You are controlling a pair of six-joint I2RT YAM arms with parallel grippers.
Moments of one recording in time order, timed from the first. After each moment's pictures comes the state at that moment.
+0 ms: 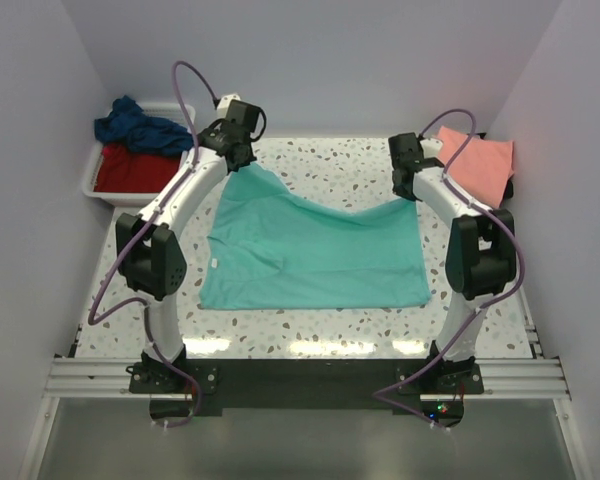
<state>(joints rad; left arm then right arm) -0.38 1.95 1.89 -0.73 -0.48 -0.49 0.20 1.91 1.51 -0.58 0.56 0.56</state>
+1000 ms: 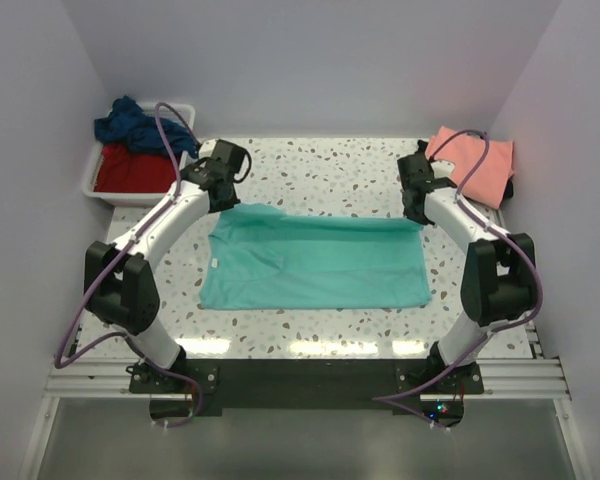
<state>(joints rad) -0.37 1.67 1.45 -0.77 -0.48 -0.59 0.19 1.71 1.28 -0.64 0.58 0.58</state>
